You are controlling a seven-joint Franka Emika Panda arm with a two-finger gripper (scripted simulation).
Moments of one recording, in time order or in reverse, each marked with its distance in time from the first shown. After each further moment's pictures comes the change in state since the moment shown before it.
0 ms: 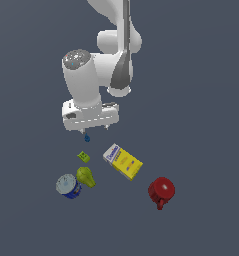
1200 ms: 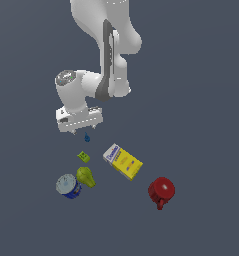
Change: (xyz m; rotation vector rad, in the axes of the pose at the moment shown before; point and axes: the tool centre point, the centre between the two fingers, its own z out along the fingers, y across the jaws) arm -0.080 0.060 0.086 -0.010 -0.002 -0.138
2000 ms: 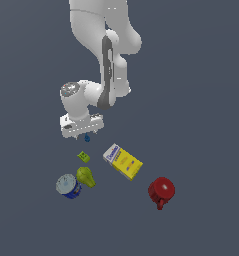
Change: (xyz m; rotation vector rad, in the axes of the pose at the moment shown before) arm -0.002 0.000 0.045 0.000 -0.001 -0.002
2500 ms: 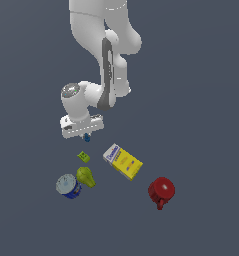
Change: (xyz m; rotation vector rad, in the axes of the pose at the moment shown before) arm 0.000 0.000 0.005 -0.001 0.001 0.000
